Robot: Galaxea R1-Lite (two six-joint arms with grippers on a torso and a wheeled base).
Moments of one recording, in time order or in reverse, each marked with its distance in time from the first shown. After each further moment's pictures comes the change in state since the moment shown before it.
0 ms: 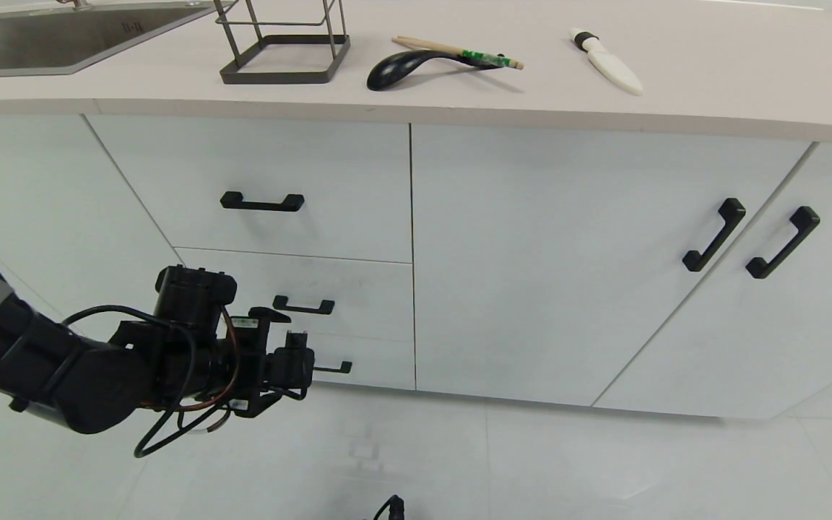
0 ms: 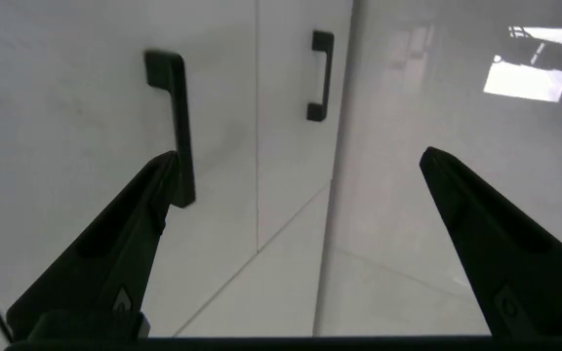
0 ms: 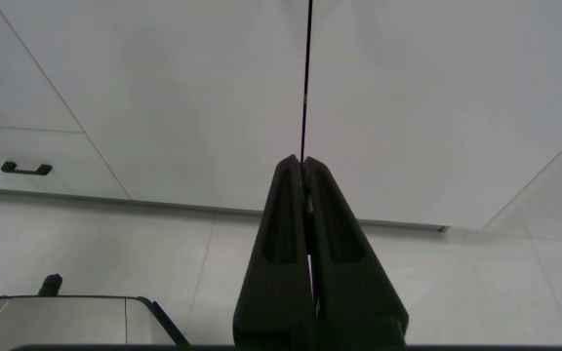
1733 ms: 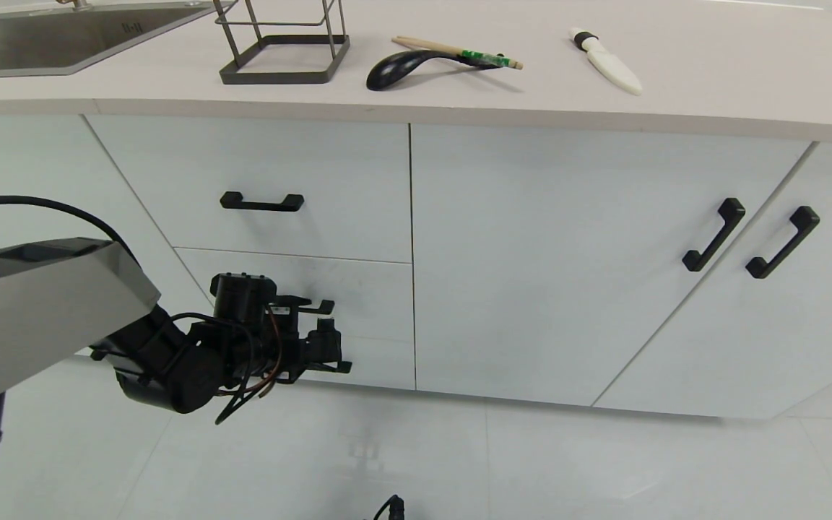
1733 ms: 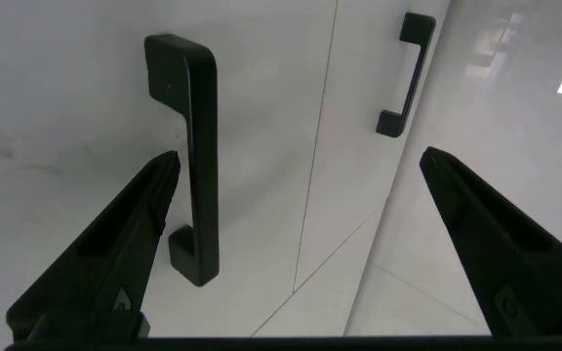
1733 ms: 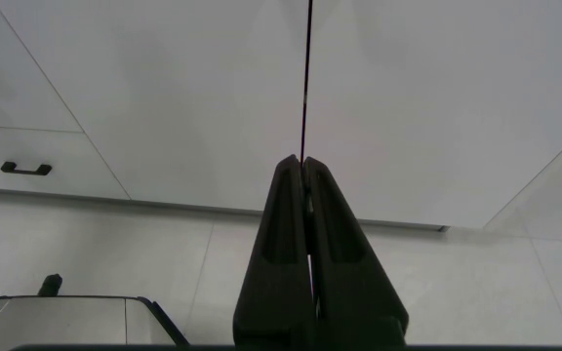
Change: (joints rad) left arm 0.016 0.324 -0.151 -0.312 0.048 -0.001; right arm 0.000 0.000 0.000 0.000 0.000 0.000
